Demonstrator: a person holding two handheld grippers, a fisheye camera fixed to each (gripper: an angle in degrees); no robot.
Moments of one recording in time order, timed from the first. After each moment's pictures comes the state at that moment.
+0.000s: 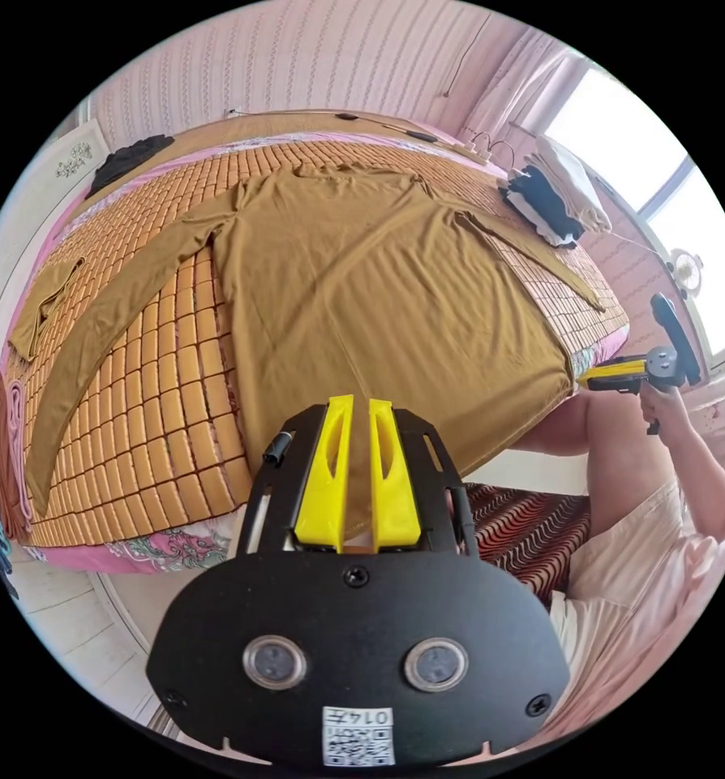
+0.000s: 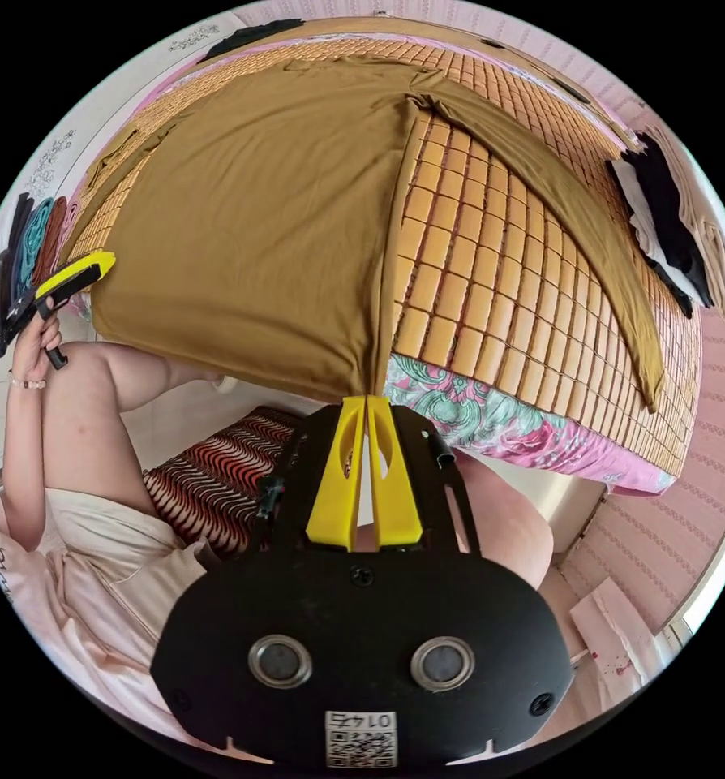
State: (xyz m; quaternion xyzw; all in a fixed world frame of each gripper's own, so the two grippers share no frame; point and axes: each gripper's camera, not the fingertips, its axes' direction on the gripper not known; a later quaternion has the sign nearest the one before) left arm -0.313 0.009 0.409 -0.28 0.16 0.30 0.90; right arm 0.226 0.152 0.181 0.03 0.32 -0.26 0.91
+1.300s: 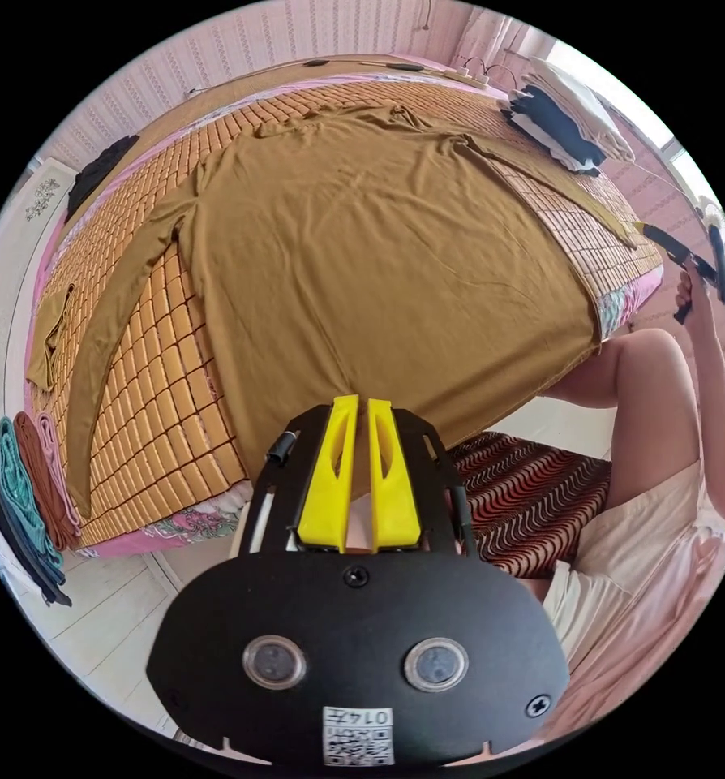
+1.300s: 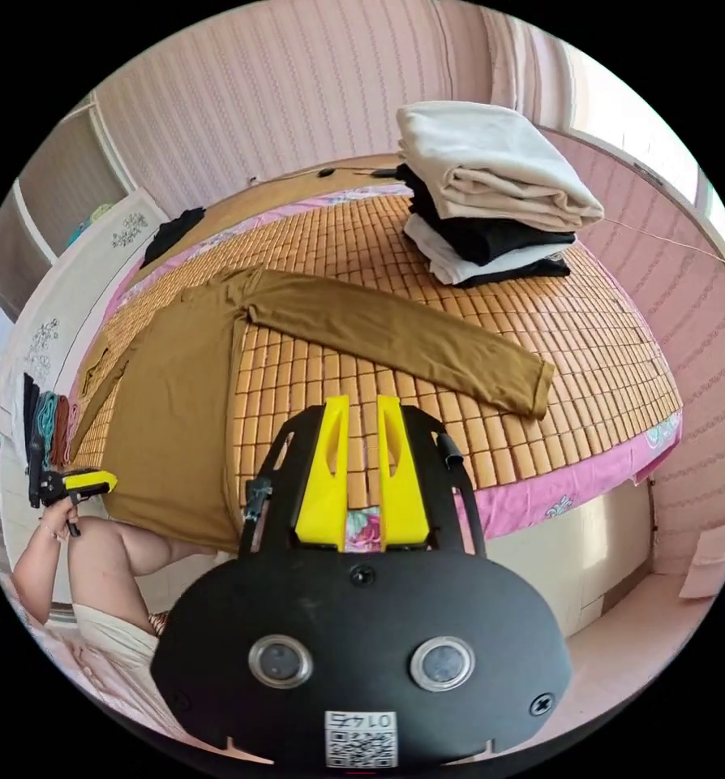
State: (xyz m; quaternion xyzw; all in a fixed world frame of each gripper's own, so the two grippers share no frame) left arm -0.118 0.117 0.501 -0.35 0.08 0.38 0.85; right arm 0.554 0.173 -0.067 0.37 0.19 -0.16 0.90
